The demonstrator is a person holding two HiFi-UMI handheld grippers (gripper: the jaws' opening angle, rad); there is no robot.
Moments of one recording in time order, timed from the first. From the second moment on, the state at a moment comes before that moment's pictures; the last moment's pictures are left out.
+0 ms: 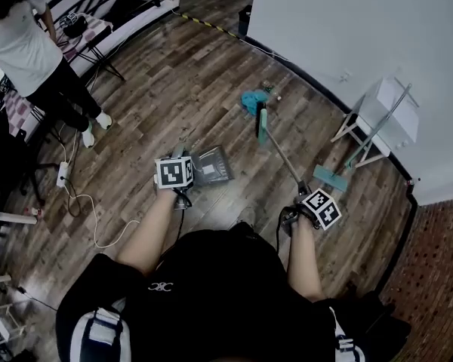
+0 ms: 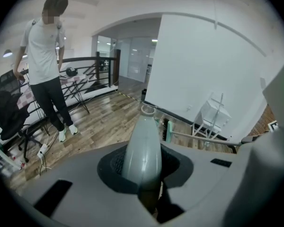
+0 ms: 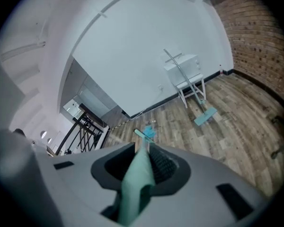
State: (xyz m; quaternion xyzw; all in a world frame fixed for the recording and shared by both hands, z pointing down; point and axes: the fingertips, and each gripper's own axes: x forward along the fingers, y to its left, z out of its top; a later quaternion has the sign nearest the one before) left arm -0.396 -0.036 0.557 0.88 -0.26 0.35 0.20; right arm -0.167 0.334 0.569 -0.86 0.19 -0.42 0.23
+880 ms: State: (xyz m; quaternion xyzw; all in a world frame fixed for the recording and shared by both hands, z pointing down) left arm -0.210 -0.063 0.509 0.87 -0.34 0.29 0.22; right arm 0.049 0.316 0.560 -0.84 0.25 -0.43 0.23
